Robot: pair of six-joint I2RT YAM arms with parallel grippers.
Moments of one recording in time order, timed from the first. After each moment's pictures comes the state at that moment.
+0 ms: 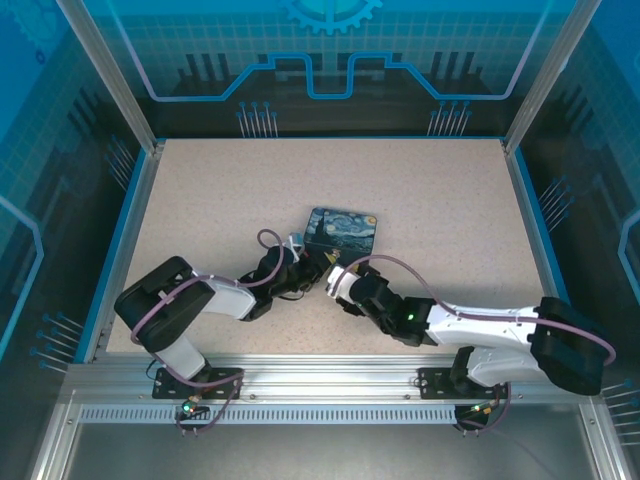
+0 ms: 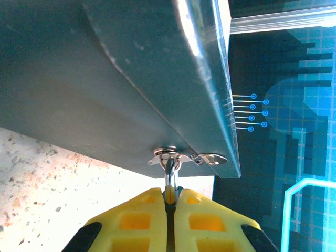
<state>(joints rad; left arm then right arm) -0.69 1.64 0.47 0.80 0.17 -1.40 1.09 1.23 0.52 0.06 0.55 -0.35</state>
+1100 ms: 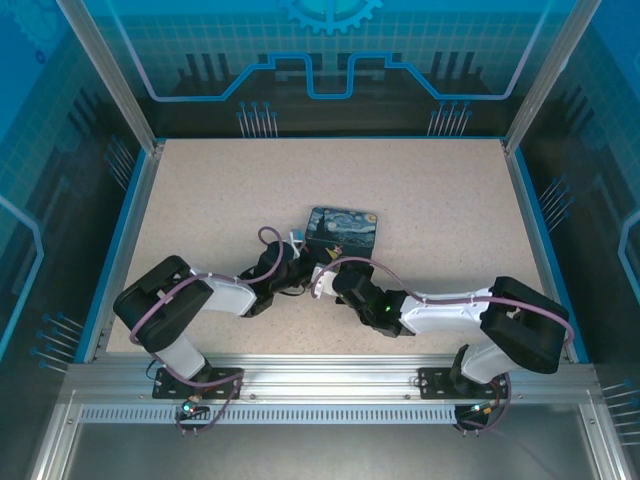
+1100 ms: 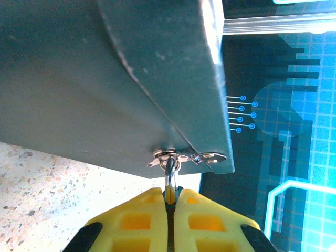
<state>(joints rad) -0.68 1.64 0.50 0.79 0.20 -1.45 1.05 1.47 0.60 0.25 0.65 -0.67</state>
